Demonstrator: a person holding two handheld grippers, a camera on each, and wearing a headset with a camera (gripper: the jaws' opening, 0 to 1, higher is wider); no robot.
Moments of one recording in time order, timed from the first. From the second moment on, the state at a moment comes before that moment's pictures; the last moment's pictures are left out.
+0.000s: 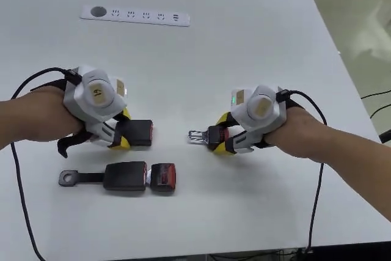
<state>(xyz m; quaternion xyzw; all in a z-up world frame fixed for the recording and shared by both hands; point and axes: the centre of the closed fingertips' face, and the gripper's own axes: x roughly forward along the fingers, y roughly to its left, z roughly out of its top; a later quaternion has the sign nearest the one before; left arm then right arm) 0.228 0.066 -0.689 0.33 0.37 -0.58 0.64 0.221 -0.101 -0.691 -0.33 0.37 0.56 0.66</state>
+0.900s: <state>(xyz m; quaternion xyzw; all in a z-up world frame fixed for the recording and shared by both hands) 0.224 0.064 -0.687 0.34 0.37 -0.59 0.64 0.223 -0.021 -0.689 -0.33 0.35 0.57 0.67</state>
